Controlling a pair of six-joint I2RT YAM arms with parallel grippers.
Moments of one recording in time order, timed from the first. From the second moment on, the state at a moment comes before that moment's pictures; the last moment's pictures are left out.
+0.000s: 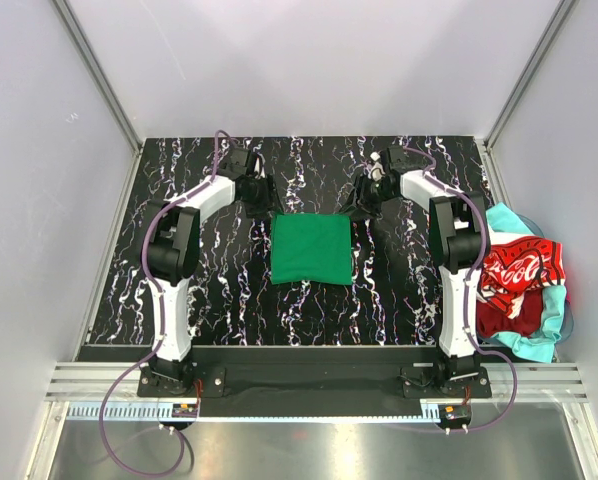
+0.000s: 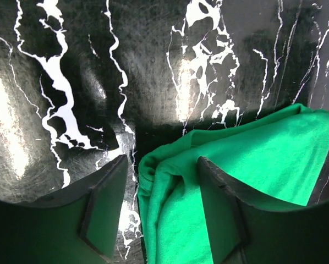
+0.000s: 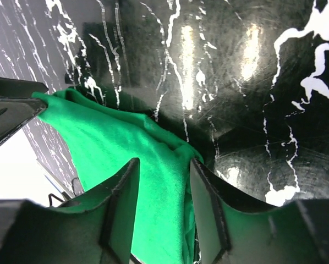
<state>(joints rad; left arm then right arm) -0.29 2.12 1.58 -0.47 0.27 -0.48 0.19 2.25 1.68 -0.49 -0.60 0.48</state>
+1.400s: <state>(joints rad) -0.28 1.78 1.30 -0.50 0.20 -0.46 0.19 2.09 1.60 -0.66 -0.48 0.48</state>
